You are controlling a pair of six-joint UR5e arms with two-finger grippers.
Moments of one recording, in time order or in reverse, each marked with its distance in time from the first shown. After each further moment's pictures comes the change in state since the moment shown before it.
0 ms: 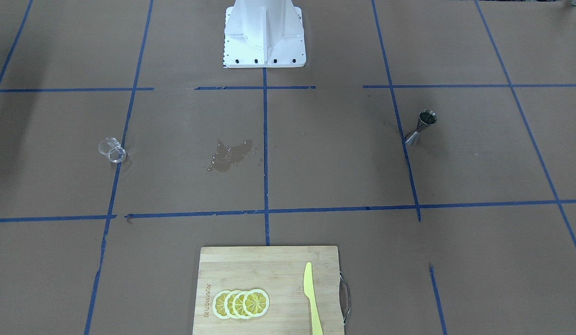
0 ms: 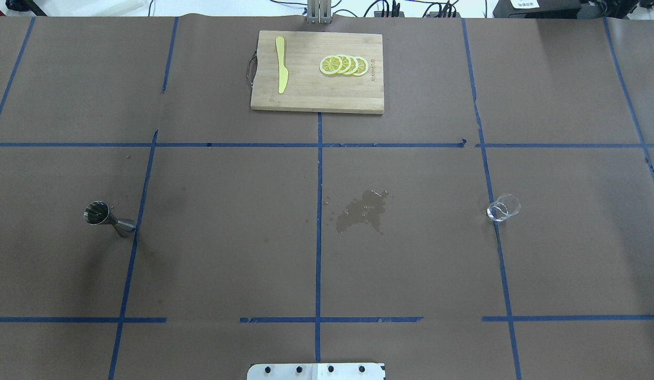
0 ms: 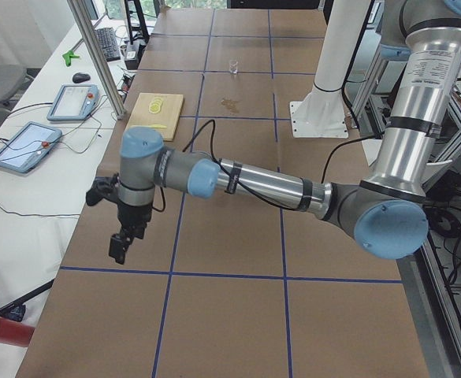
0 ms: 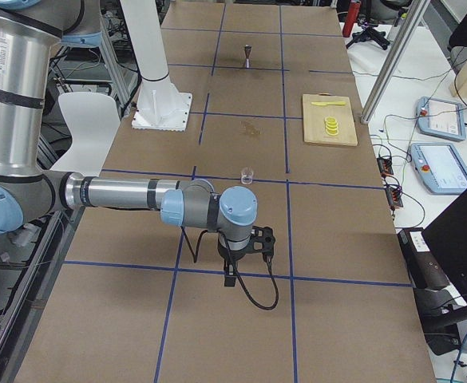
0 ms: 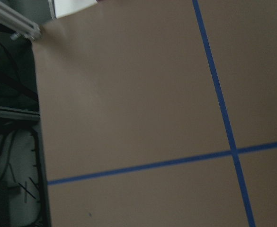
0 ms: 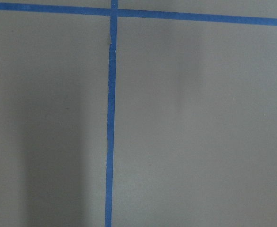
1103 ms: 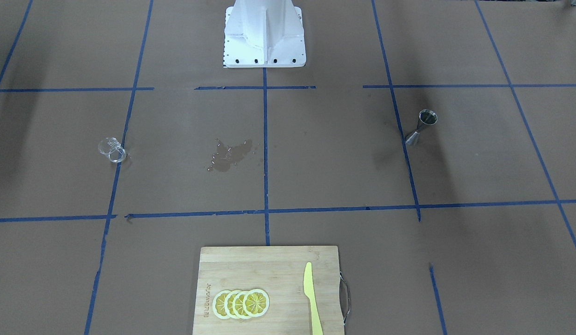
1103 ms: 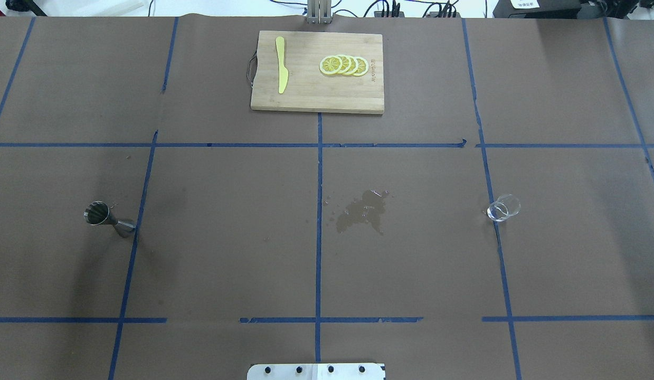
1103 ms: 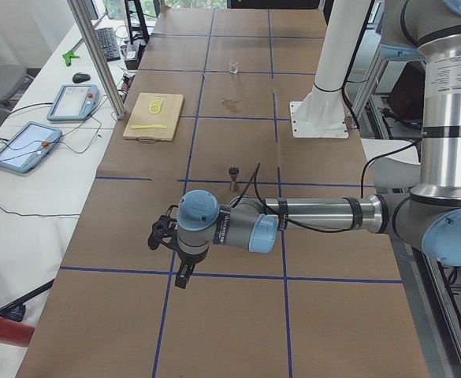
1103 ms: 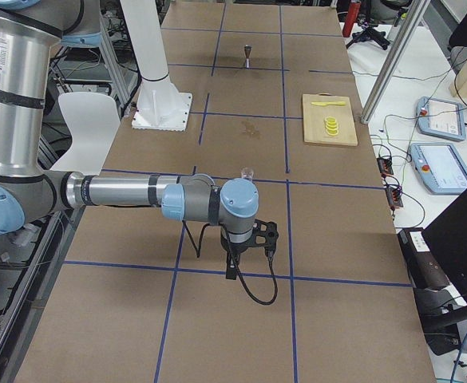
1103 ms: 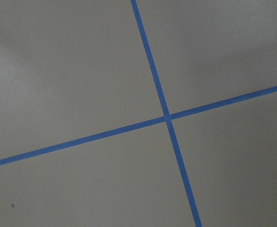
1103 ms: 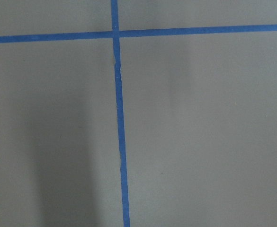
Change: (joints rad) left arm 0.005 0.066 -0.040 -0.073 -0.101 -0.016; right arm -0.003 0.010 0.042 0.002 0.003 0.119
